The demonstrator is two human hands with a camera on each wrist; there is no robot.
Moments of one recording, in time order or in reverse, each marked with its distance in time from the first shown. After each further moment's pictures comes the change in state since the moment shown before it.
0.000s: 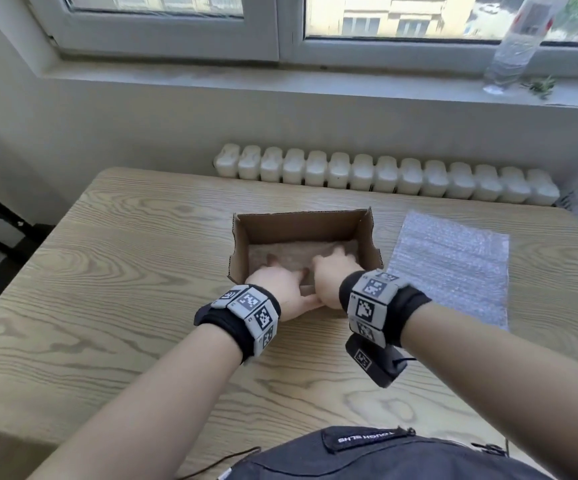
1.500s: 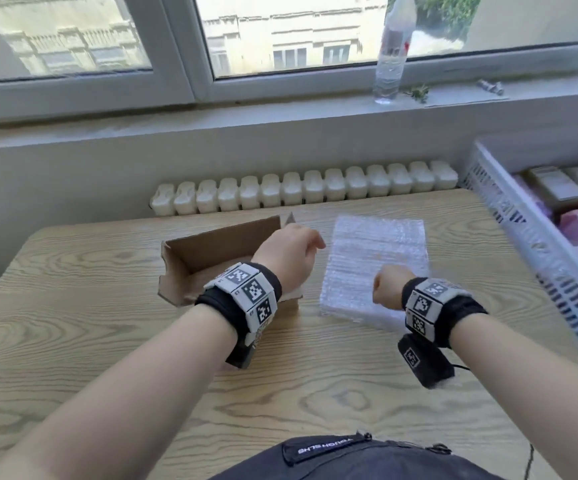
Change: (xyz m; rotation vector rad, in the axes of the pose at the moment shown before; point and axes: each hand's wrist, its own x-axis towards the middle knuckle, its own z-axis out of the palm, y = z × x) left_hand -0.009 0.104 -0.060 -0.289 0.431 0.417; right_hand -0.020 0.189 0.052 0.312 0.091 0.257
